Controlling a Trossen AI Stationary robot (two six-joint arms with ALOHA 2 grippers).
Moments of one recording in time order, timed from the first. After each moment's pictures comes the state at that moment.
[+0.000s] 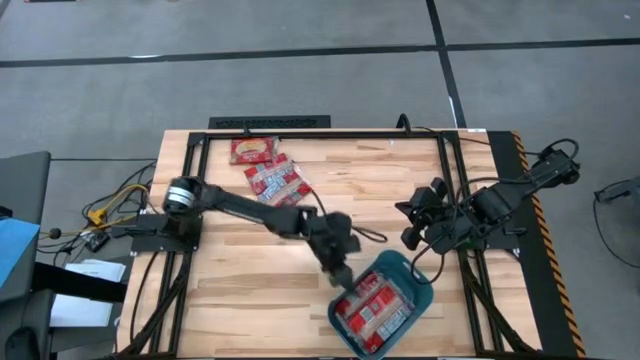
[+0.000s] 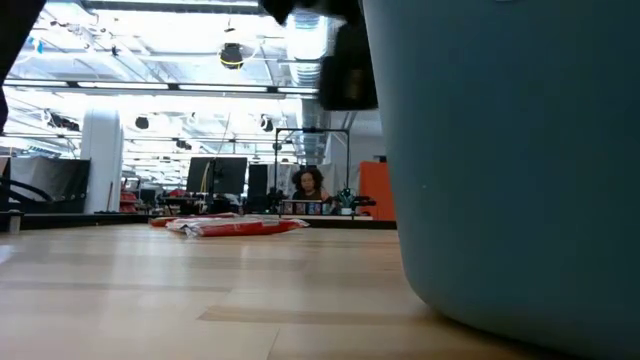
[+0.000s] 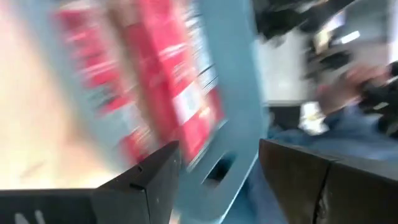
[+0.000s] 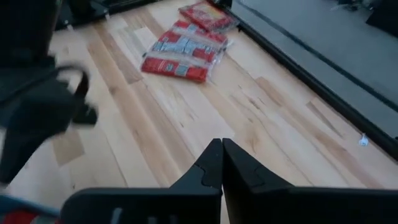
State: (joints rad) left arm -0.15 1.99 1.53 -0.08 0.57 -0.93; right arm 0.51 1.09 1.12 -1.01 0.83 0.84
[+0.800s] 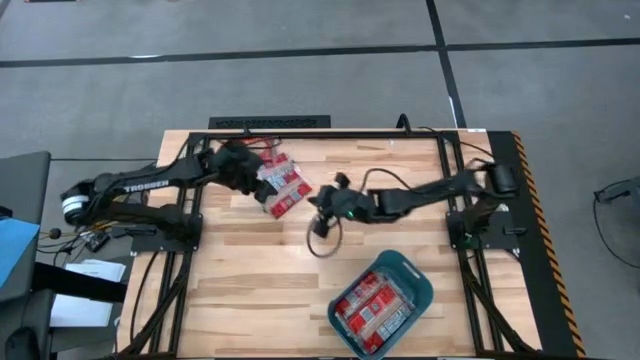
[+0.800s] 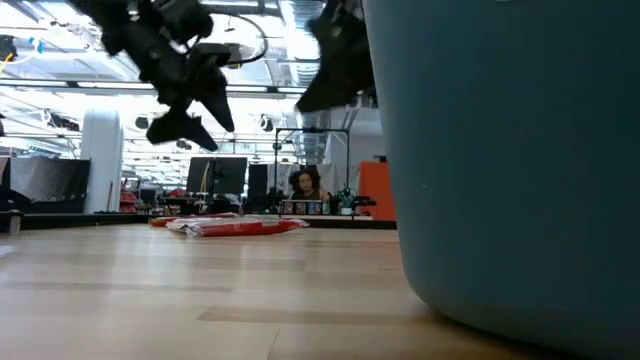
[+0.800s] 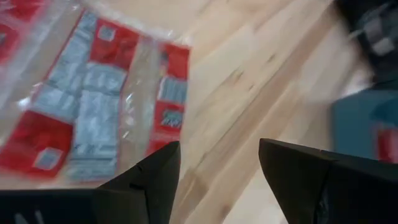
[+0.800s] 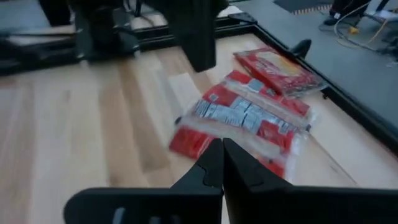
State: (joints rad) left arm 0.45 1.09 0.70 -0.32 0.21 -0.62; right arm 0.05 1.74 1.12 0.13 0.45 0.17
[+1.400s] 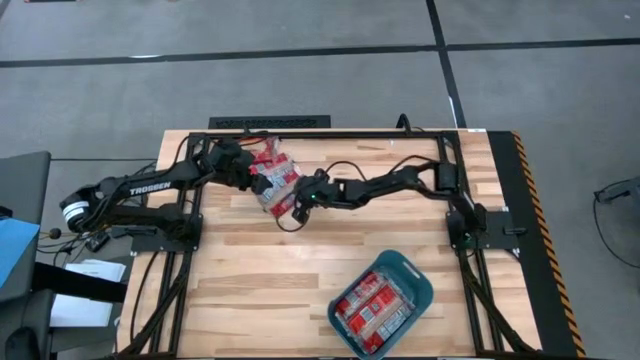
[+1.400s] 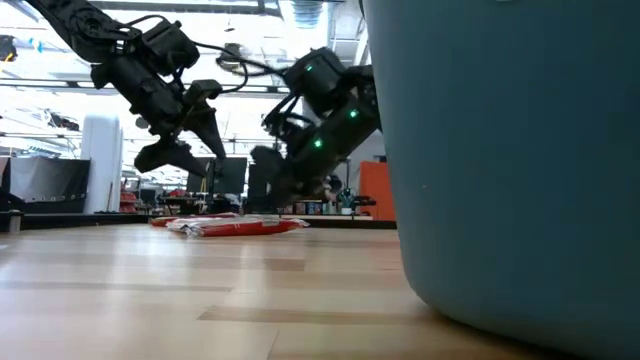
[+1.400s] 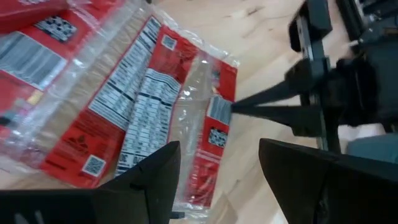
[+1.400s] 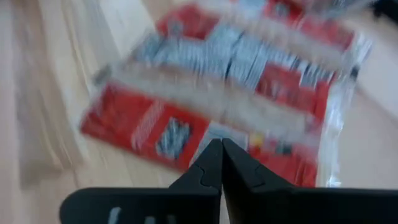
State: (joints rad) left arm 0.62 1.08 0.52 -0.12 0.26 -0.66; right arm -0.13 2.17 1.37 0.16 0.26 0.21
